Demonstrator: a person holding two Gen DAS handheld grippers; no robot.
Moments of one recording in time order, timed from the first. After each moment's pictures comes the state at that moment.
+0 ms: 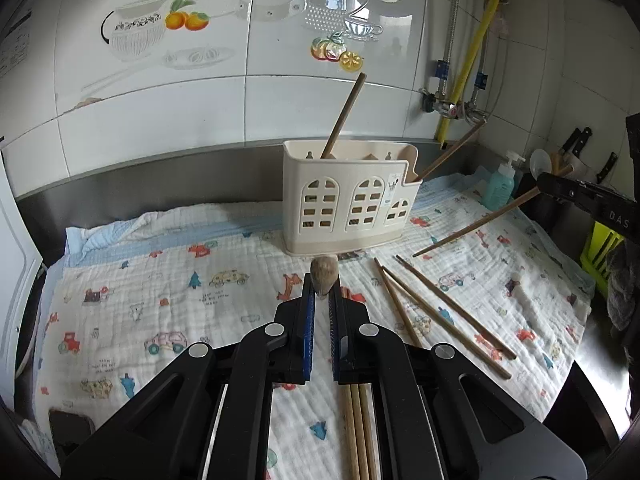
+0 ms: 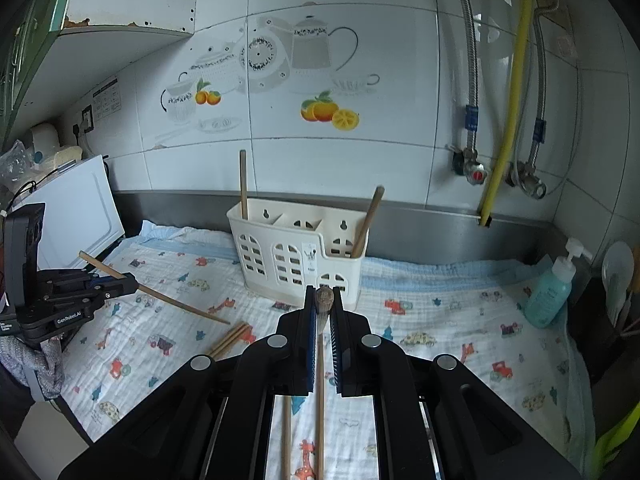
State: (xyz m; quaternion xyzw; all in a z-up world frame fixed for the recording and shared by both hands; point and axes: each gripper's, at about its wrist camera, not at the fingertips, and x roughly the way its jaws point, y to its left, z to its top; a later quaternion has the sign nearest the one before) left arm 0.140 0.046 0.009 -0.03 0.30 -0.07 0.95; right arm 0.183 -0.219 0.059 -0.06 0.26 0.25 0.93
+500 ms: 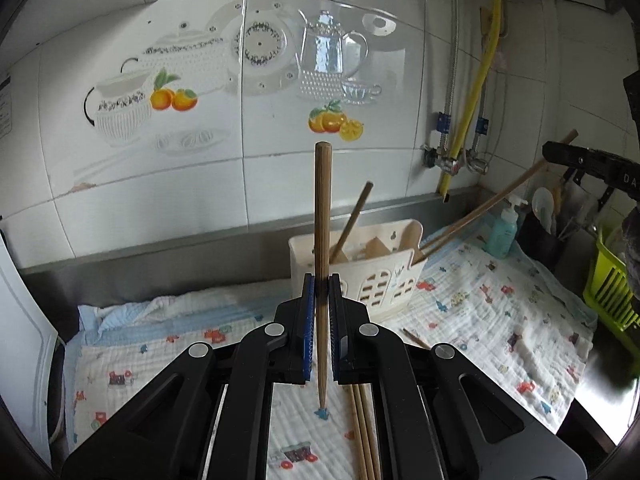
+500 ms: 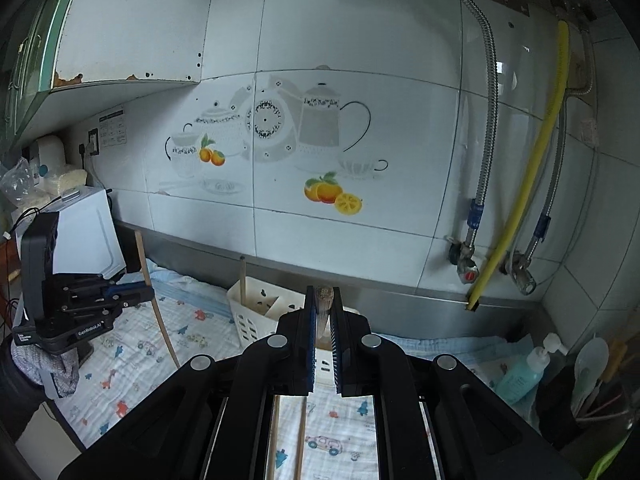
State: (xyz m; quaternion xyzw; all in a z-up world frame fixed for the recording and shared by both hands) left arm 0.181 0.053 0.084 -0.01 0.24 -0.07 0.97; right arm 0.218 -0.205 0.156 -0.09 0.21 0.25 0.94
